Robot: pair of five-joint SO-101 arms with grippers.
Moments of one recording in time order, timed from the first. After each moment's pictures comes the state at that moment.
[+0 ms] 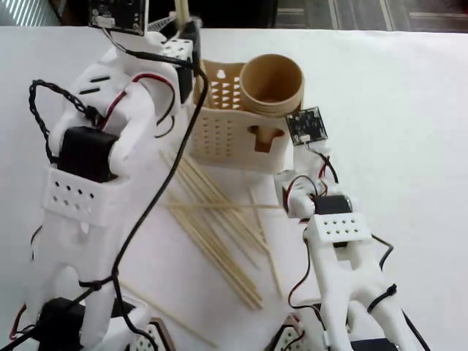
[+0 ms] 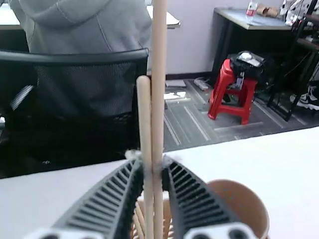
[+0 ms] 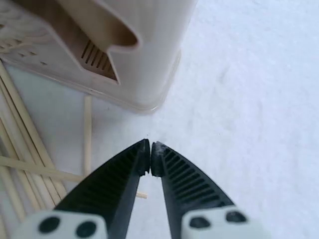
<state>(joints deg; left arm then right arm) 13.6 -21.2 -9.3 51.7 5.0 -8.6 -33.2 57.6 35.5 9.5</state>
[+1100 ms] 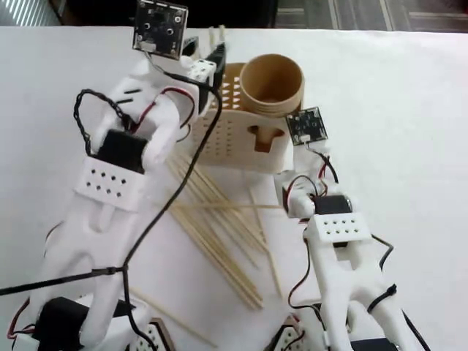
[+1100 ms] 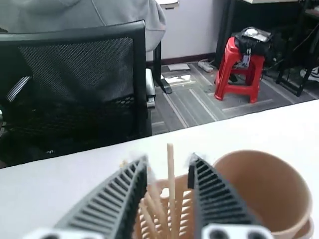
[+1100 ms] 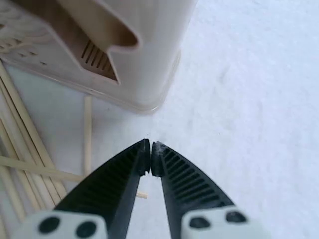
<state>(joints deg) 13.8 -21.1 10.7 37.4 0.2 -8.6 -33.2 57.6 35.5 9.5</state>
